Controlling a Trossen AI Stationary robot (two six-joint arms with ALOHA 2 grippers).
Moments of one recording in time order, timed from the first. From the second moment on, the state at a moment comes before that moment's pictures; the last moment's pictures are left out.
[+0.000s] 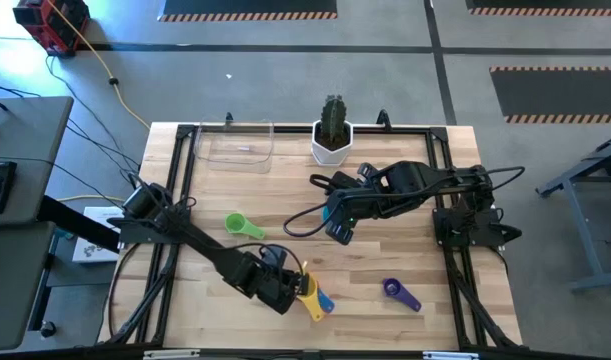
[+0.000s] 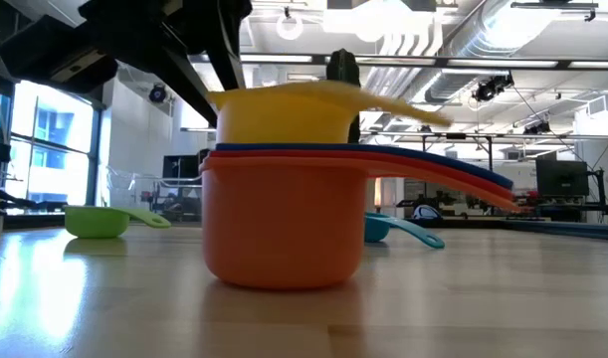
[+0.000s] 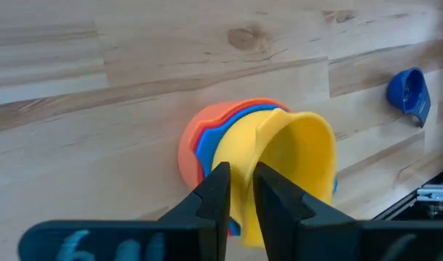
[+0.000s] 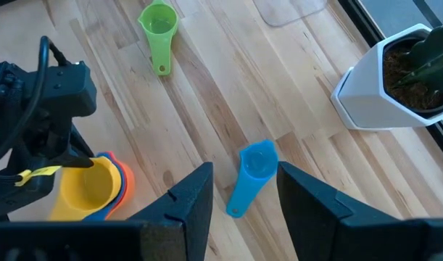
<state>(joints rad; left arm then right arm) -0.55 1.89 1.38 -0.63 -0.37 -1.92 0.26 1.88 2.30 -1.57 0.39 0.65</state>
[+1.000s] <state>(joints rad) -0.58 1.69 1.38 -0.87 -0.35 -1.40 0.39 1.88 2.21 -1.57 0.32 1.06</state>
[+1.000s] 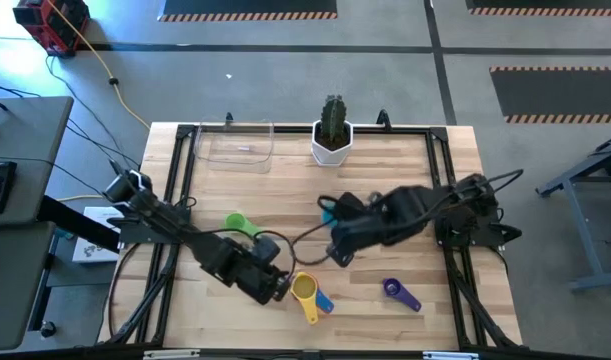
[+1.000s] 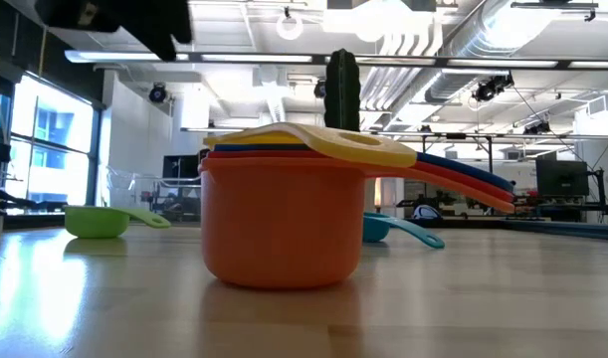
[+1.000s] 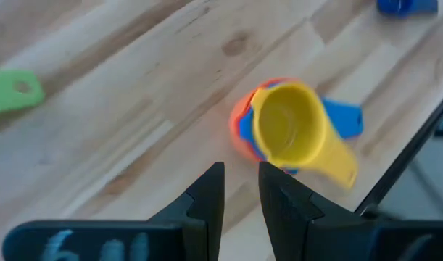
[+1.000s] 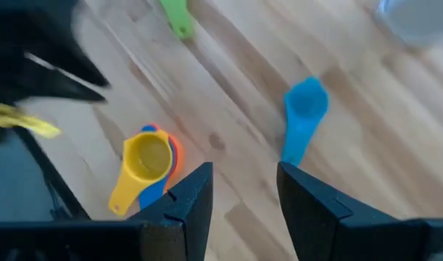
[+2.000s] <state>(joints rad) -0.64 1.85 1.38 -0.74 -0.28 -0.96 0.53 1.88 1.49 -0.85 0.26 1.46</state>
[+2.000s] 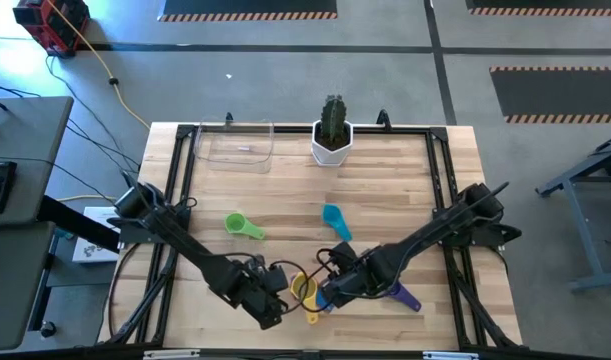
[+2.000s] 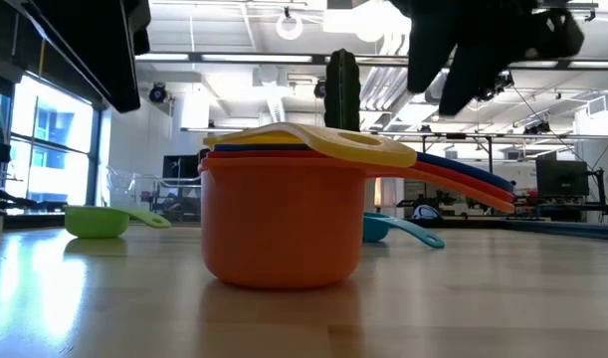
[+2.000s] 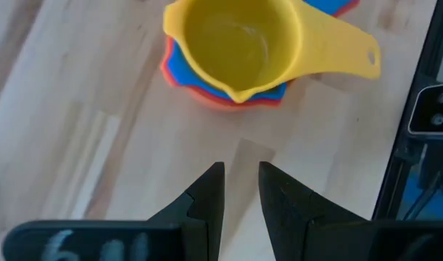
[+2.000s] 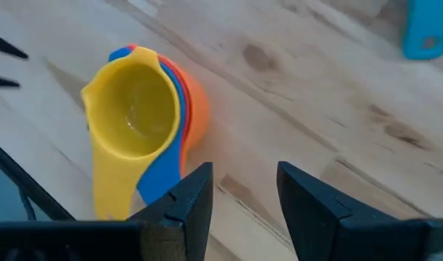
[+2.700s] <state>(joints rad) -0.61 2.02 1.38 -0.49 -0.15 -1.02 0.54 1.88 1.21 -0.47 0.13 1.54</state>
